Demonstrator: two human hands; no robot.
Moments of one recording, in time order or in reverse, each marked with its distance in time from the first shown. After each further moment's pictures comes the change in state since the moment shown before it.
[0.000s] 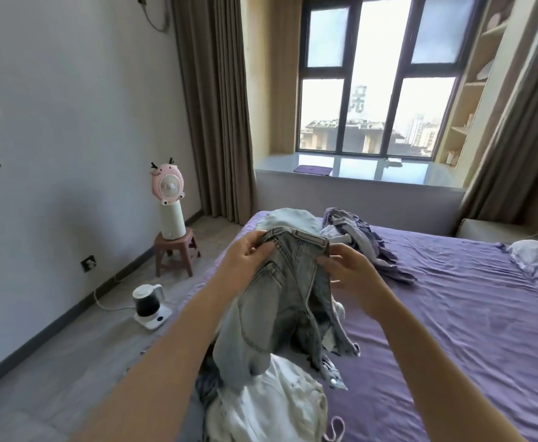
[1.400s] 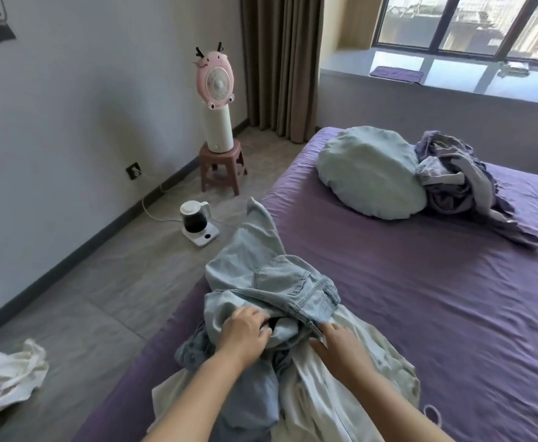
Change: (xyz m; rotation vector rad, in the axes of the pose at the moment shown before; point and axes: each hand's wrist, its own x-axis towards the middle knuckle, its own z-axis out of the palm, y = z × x) left_hand -0.065 -0.333 -0.138 0.934 -0.233 -0.542; right_hand 0.085 0.324 0.164 -1.294 -0.403 0.302
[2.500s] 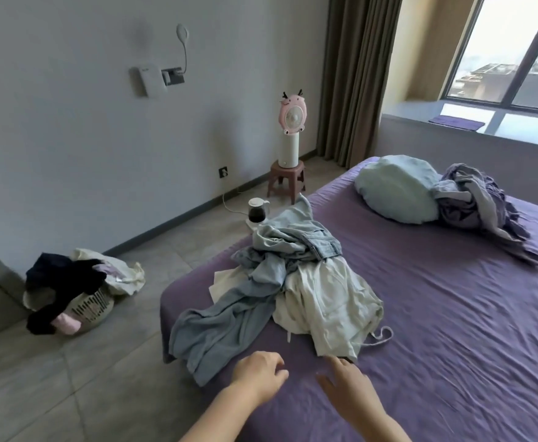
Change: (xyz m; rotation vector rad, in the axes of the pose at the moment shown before) left_hand -0.422 0.189 0.104 -0.053 -0.057 -0.332; right_hand -0.398 0.093 0.042 -0.044 -0.043 -0.294
